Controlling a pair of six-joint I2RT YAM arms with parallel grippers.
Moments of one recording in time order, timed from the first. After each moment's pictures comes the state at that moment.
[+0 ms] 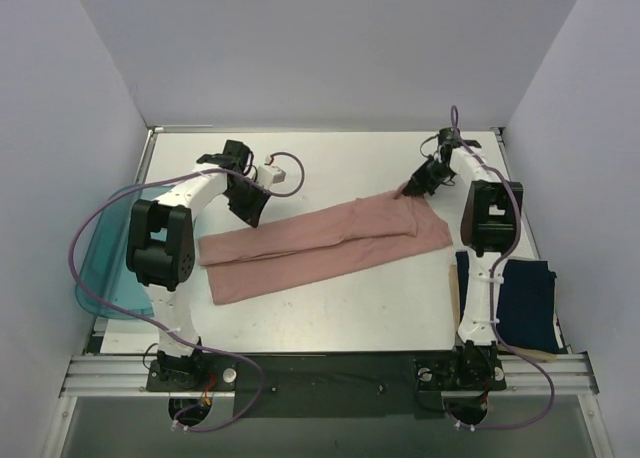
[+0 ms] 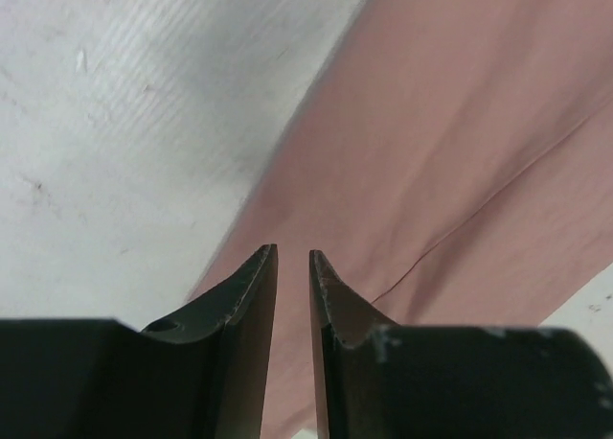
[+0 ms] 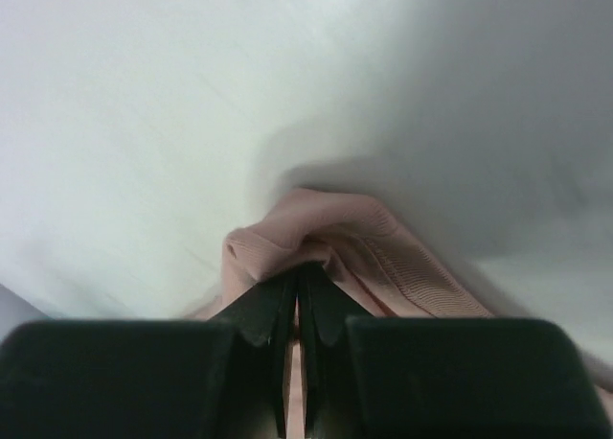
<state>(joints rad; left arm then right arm) -0.25 1.97 1.52 -0.82 0.30 0.45 -0.02 2.26 1.72 -0.74 -0.30 0.73</state>
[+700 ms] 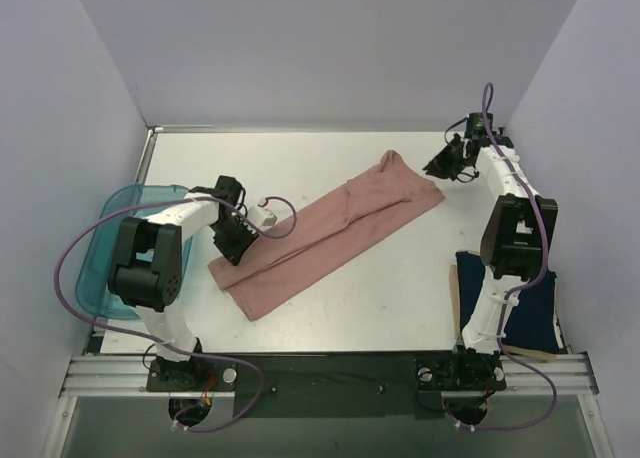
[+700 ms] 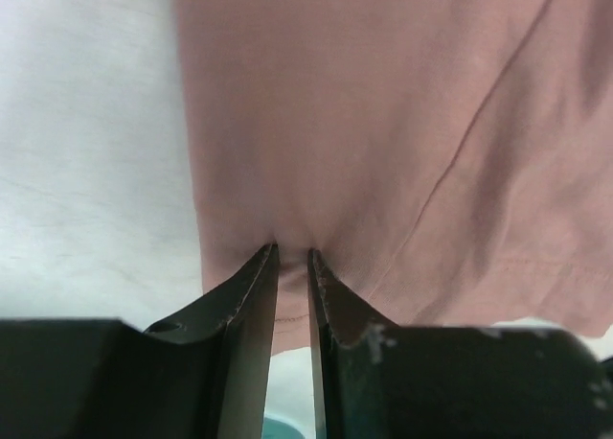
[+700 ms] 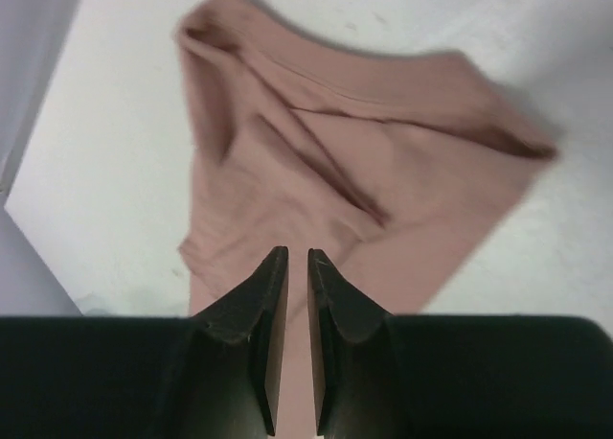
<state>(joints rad) -0.22 1.82 1.16 -0.81 0.16 0.61 -0.07 2.08 1.76 -0.60 -0.28 0.73</state>
